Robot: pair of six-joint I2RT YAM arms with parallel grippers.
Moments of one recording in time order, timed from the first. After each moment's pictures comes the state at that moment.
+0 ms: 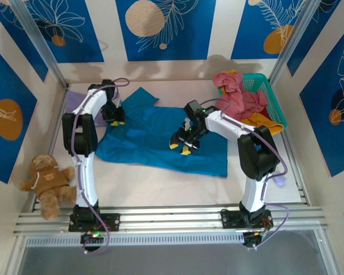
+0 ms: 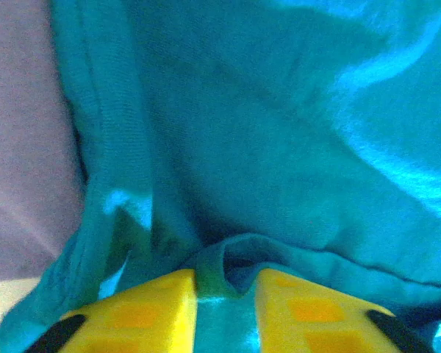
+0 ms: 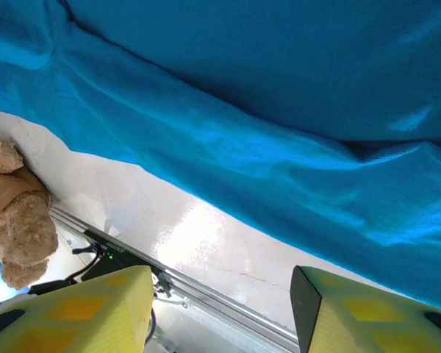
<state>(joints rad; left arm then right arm) -0.08 2.30 1.96 -1.14 0.16 -0.15 0.51 1.86 1.37 -0.89 -0.63 0.73</state>
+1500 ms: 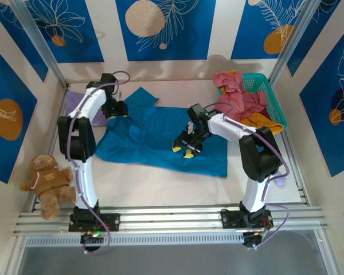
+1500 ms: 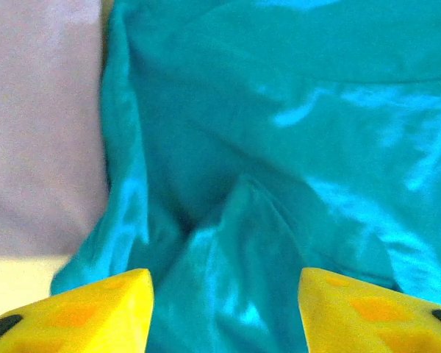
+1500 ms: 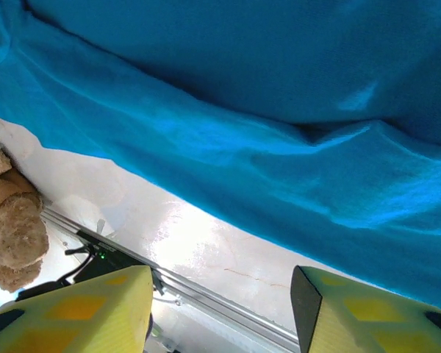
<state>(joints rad) -0.11 2.12 1.86 -1.03 0.10 -0.18 0.49 1.83 1.28 -0.86 -0.63 0.73</state>
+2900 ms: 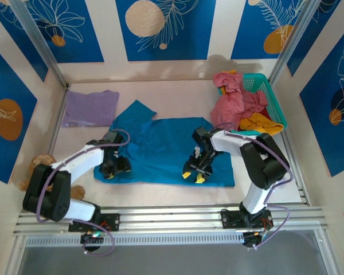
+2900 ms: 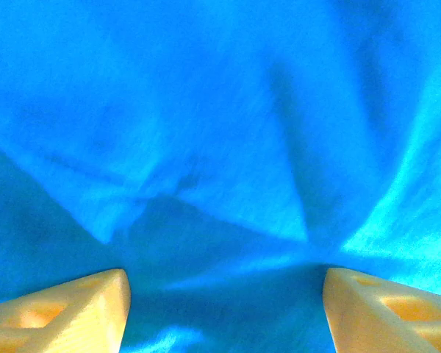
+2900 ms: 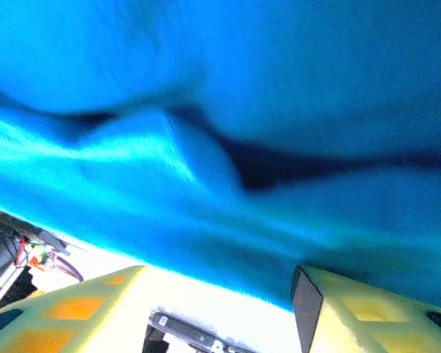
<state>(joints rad) -0.34 1.37 0.71 -0.80 0.06 -0.68 0.54 1.72 0.95 -0.90 -0.62 0.69</state>
